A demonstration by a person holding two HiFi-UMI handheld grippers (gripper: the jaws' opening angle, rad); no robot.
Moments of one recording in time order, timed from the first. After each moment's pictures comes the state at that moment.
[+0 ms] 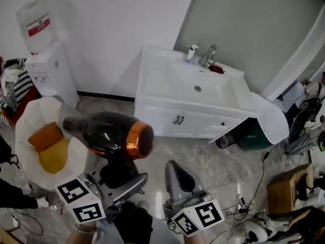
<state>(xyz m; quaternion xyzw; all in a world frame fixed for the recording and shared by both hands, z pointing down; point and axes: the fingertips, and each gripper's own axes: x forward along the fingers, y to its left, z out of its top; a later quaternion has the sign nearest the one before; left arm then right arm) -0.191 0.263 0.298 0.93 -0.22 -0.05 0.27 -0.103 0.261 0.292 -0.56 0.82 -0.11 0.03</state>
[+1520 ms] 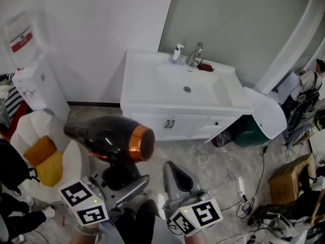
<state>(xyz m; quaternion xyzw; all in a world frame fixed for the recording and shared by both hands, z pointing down) -0.127 0.224 0.307 0.95 -0.19 -0.03 0.26 -0.048 0.223 0.304 -0.58 0.80 -0.11 0.01</state>
